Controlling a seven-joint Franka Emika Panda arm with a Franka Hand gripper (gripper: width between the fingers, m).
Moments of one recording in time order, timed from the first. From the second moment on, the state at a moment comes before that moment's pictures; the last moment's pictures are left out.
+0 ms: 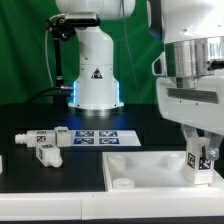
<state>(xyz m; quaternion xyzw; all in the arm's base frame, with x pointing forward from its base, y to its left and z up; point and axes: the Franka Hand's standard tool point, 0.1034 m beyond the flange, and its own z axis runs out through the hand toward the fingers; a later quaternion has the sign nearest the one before) 0.639 0.117 0.072 -0.75 0.66 0.00 0.08</state>
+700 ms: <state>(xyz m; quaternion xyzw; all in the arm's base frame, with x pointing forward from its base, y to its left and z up) 0.638 0.116 0.069 -0.94 0.33 -0.05 0.07</state>
